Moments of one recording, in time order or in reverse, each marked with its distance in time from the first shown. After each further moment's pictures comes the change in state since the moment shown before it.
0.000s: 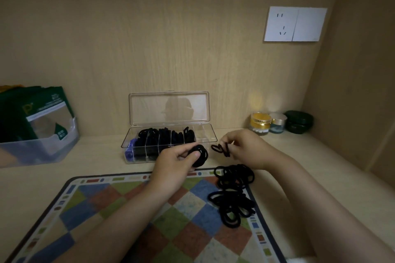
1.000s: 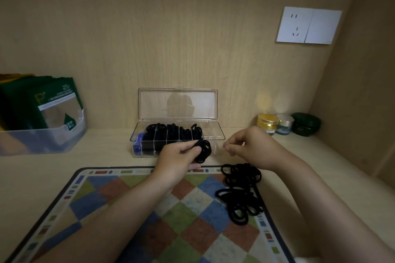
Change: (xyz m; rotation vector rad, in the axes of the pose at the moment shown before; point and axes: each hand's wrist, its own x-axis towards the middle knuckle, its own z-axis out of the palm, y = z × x) left_hand -0.002 0.009 -0.008 -0.227 -0.010 -0.147; right_hand -0.012 -0.025 -0.002 -0.017 0.033 0.020
